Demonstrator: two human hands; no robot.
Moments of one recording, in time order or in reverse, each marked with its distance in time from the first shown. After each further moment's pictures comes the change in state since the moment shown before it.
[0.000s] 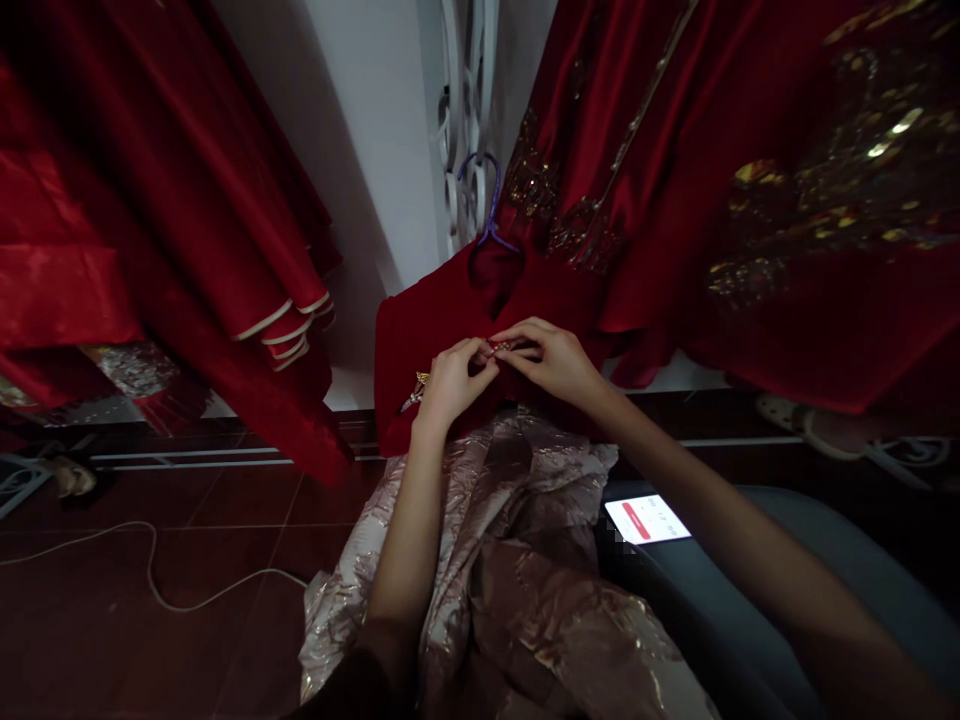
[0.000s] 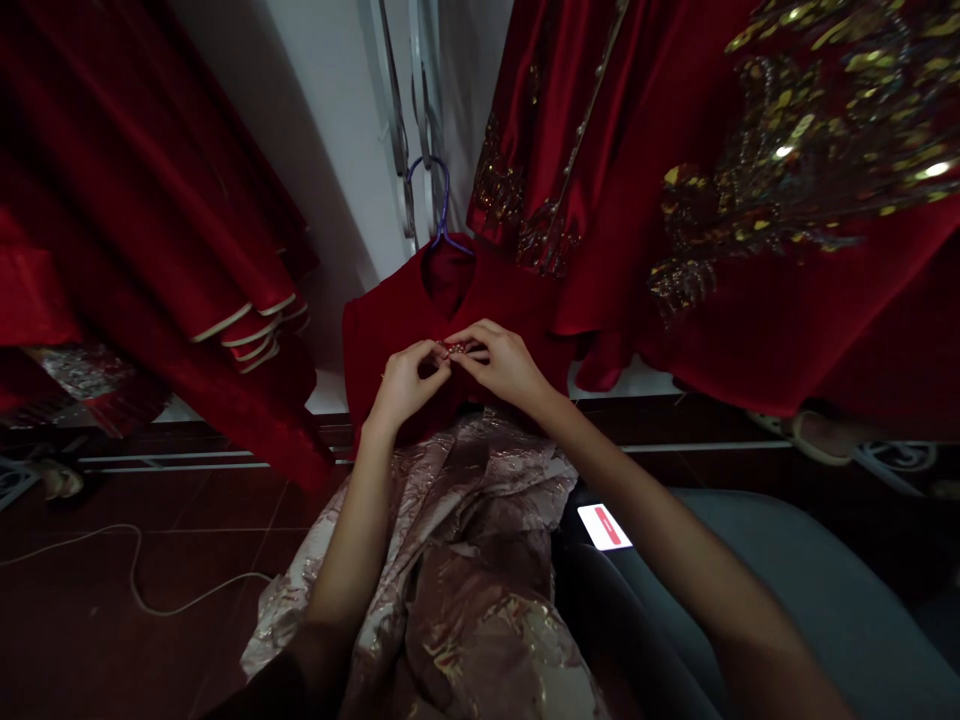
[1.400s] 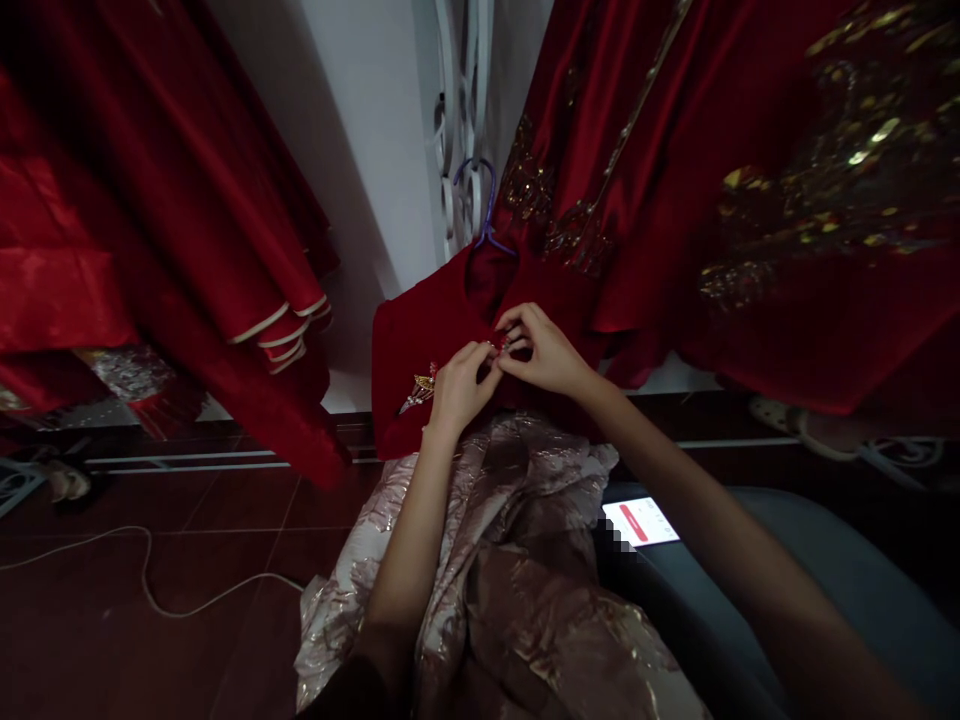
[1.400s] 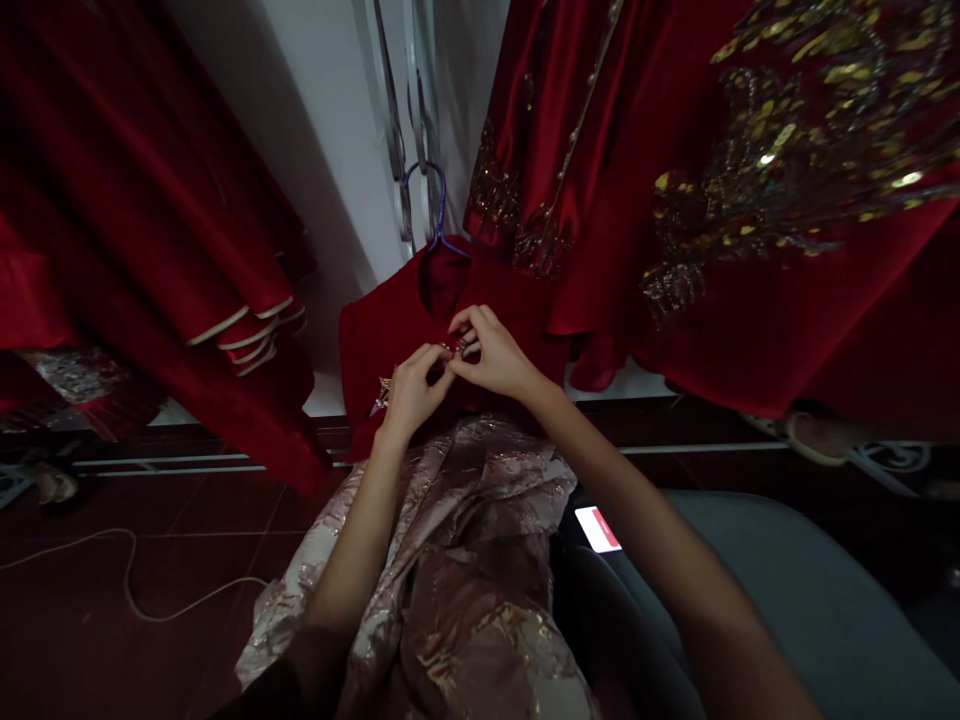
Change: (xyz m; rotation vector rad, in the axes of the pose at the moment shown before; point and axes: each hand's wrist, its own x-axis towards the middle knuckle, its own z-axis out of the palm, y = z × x) left_hand -0.002 -0.002 0.023 0.132 0.098 0.060; right_hand 0.016 0.014 -0.001 -0.001 -0.012 -0.100
